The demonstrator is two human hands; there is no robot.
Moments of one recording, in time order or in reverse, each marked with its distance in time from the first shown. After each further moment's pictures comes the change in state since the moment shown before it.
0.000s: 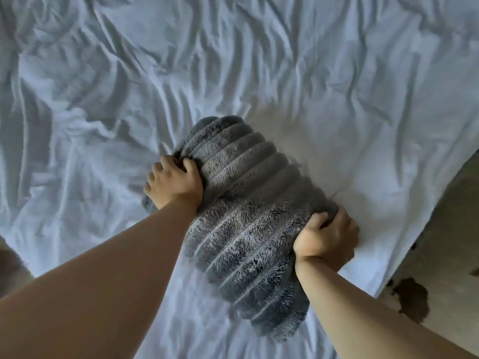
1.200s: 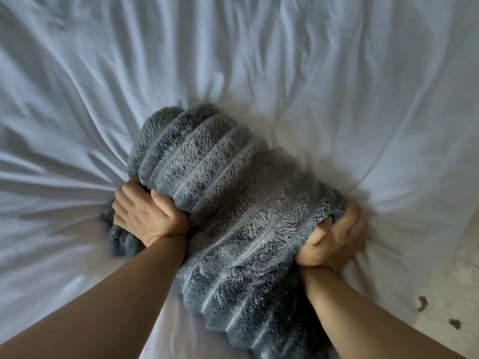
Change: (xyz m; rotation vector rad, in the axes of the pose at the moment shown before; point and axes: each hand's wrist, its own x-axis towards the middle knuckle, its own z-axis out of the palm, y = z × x) left_hand 0.037 -0.024 0.119 -0.198 0.163 0.152; right_hand 0.020 0.021 0.110 0.002 0.227 -0.122
